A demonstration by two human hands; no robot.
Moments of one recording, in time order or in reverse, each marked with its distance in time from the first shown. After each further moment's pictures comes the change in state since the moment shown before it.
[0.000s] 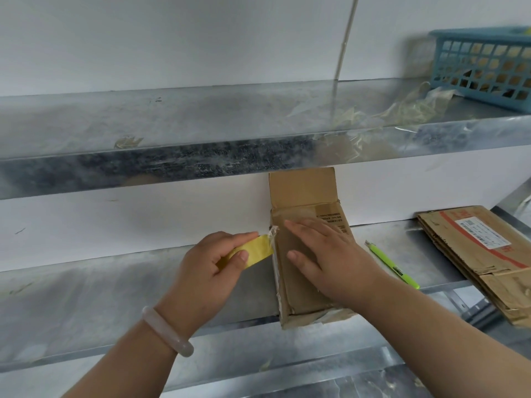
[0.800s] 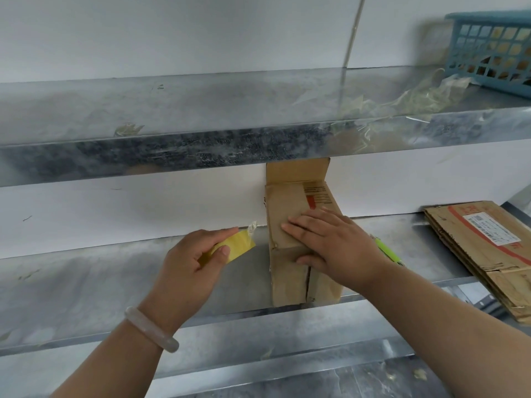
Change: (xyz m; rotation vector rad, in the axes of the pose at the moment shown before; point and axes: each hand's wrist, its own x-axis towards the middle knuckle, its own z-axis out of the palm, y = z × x) left_hand -0.013 -0.017 -0.010 0.005 0.074 -0.098; right_hand 0.023 0.053 0.037 -0.313 0.119 -0.344
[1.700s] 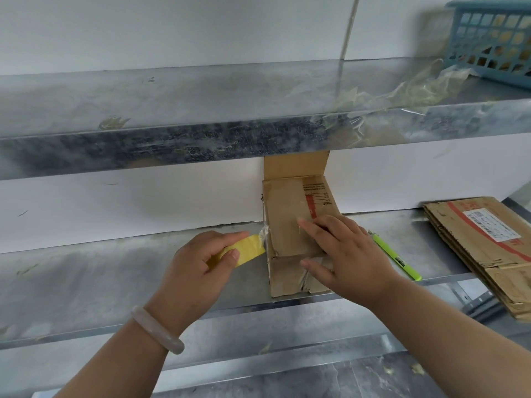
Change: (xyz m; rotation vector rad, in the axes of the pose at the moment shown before) left_hand -0.002 0.008 0.015 0.014 -0.065 0.021; right_hand -0.031 -0.008 0.004 0.050 0.143 0.200
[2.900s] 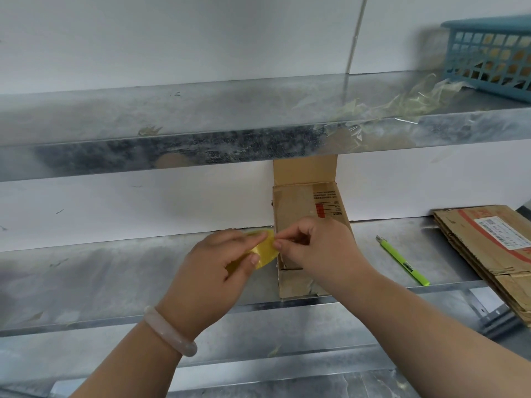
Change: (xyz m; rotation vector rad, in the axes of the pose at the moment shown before) left_hand -0.017 0.035 -0.015 0.242 0.009 0.194; right_hand 0.035 -0.077 -0.060 0.819 -0.161 0.437
